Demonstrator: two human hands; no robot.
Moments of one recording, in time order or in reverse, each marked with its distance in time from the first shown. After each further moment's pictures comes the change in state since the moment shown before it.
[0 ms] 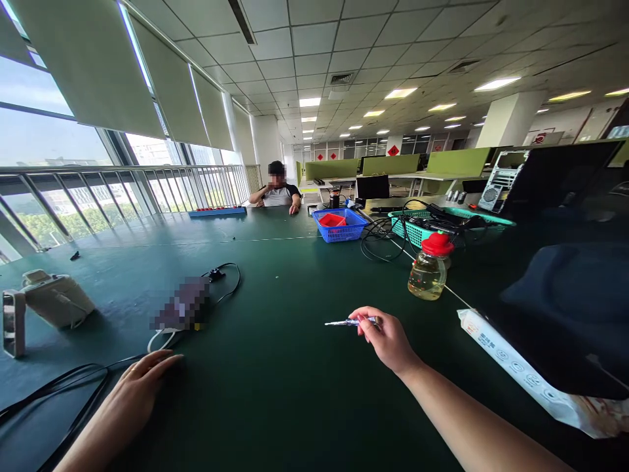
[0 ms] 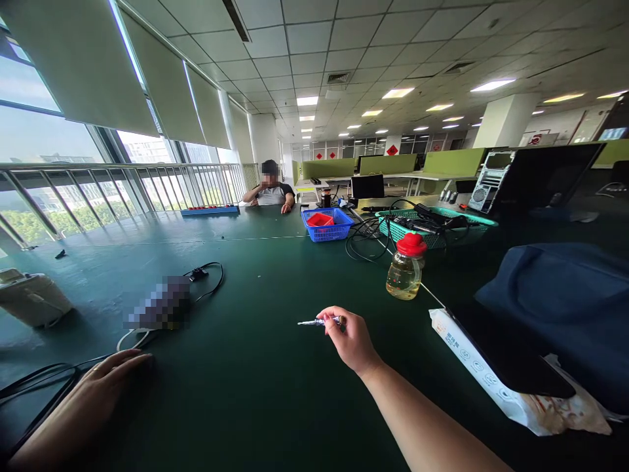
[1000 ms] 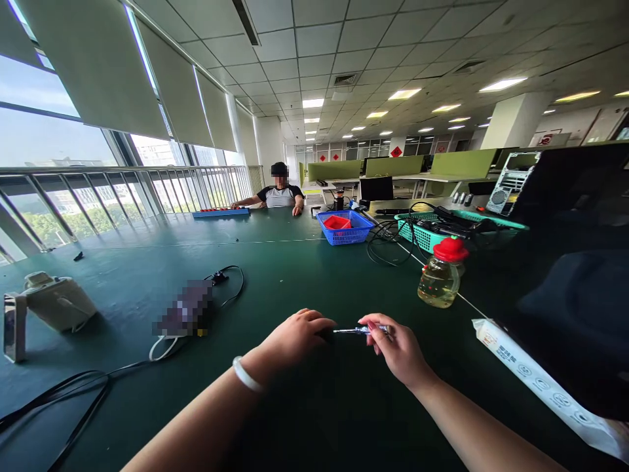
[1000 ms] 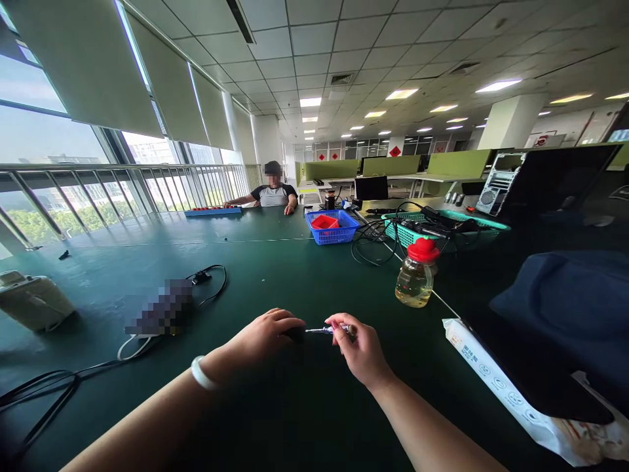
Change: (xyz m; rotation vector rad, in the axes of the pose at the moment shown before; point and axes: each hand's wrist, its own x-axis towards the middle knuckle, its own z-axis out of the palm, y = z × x) left_hand 0.146 0.246 0.013 -0.412 -0.322 0.598; right_hand -0.001 0.005 0.003 0.060 0.009 0.013
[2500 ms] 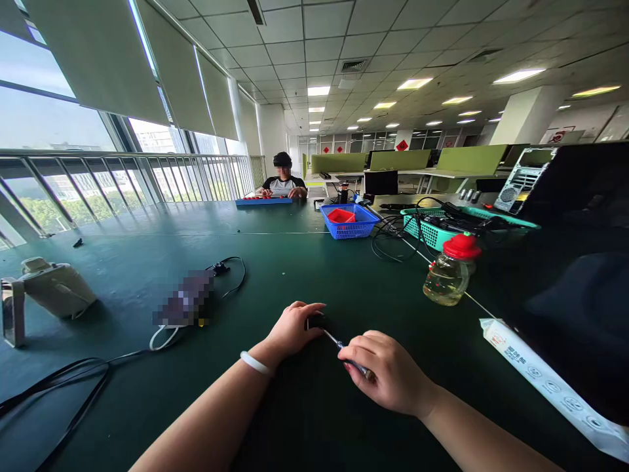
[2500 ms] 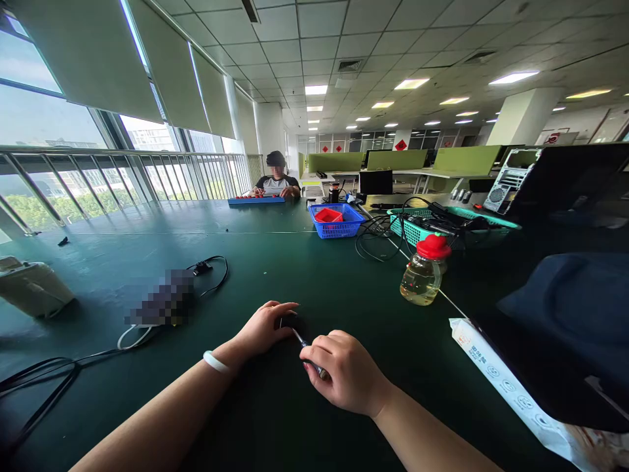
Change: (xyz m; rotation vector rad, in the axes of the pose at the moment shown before) left_hand 0.000 -0.034 0.035 -0.182 0.167 -0.293; right_hand -0.013 -0.024 0.016 -0.498 -0.338 -0.584
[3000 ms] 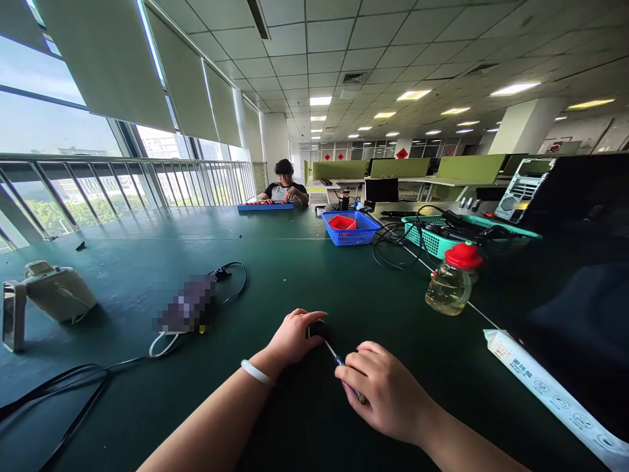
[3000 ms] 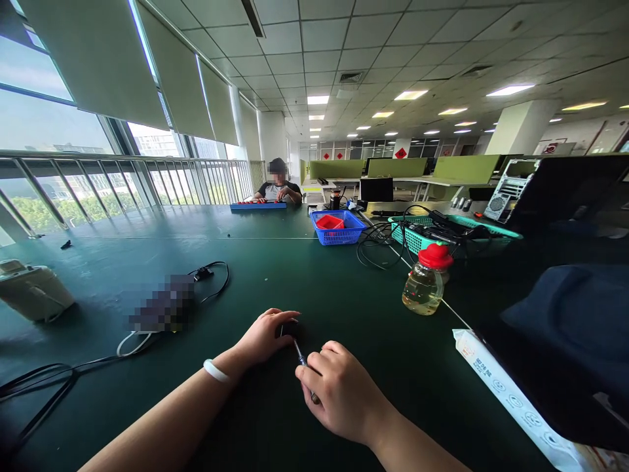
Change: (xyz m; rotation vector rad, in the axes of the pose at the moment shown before) left_hand 0.000 0.002 -0.001 0.001 0.001 -0.001; right_hand 0.005 -0.017 0.004 -0.176 -0.058 -0.047
